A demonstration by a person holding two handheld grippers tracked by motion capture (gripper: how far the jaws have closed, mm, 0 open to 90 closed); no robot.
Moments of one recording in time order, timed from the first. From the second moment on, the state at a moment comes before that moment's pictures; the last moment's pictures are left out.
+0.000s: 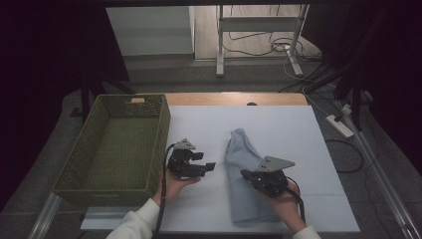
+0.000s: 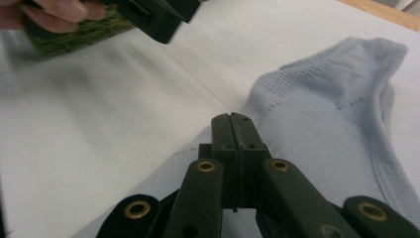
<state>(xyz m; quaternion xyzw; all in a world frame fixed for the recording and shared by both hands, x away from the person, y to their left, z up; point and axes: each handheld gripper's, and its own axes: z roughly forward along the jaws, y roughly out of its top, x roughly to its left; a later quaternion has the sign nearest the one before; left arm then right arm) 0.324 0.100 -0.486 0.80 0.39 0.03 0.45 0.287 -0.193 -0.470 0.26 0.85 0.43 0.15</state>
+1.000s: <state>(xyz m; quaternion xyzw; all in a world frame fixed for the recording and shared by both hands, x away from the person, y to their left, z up) 0.324 0.100 -0.486 0.80 0.39 0.03 0.45 0.286 -0.197 -0.511 0.27 0.89 0.35 0.11</state>
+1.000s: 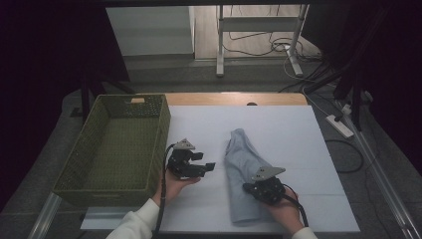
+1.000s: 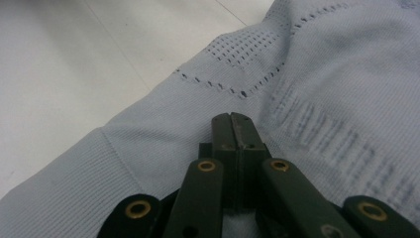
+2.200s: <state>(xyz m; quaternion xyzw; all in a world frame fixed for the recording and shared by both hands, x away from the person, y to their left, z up) 0.326 0.103 -0.482 0.80 0.39 0.03 0.46 0.259 -0.223 -0.477 0.25 0.86 0.42 0.13</state>
